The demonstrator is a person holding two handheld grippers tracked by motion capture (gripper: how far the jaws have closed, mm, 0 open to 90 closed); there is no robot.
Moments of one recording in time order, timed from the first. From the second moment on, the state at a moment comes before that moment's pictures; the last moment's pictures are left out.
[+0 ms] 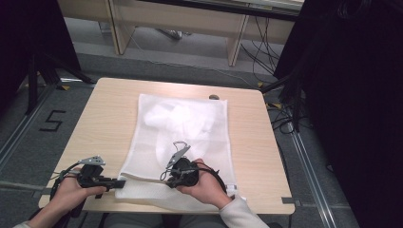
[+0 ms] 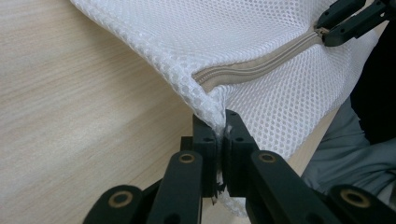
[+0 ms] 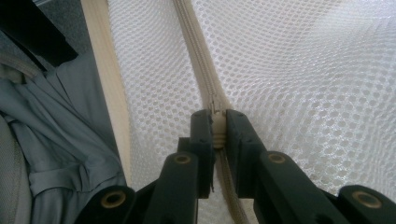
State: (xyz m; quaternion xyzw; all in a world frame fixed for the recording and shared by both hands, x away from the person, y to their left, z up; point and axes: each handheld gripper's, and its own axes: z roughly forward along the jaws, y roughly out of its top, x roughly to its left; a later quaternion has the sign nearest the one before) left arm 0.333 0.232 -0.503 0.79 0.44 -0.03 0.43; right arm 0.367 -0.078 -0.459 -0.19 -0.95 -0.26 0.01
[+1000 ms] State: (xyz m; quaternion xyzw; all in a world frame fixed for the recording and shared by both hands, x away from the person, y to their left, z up) left arm 0.333 0.232 -0.504 0.79 0.44 -0.03 0.43; right arm 0.365 -0.092 -0.456 -0.19 -0.95 -0.26 0.01
